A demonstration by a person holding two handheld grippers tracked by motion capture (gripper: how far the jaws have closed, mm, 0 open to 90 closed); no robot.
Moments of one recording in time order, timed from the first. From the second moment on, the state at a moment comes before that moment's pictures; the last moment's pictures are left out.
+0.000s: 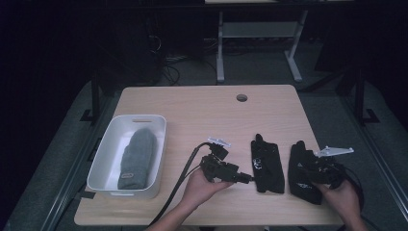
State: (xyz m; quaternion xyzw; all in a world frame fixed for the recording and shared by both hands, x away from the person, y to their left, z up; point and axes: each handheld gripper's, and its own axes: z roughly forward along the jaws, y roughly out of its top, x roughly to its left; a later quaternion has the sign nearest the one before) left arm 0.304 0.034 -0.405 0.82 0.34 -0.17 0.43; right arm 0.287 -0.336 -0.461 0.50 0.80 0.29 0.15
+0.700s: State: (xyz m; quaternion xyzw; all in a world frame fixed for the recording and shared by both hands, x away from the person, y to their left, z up) left arm 0.303 0.040 -0.402 0.82 0.34 -0.17 0.43; right arm 0.288 -0.335 -0.454 0.51 0.79 0.30 0.14
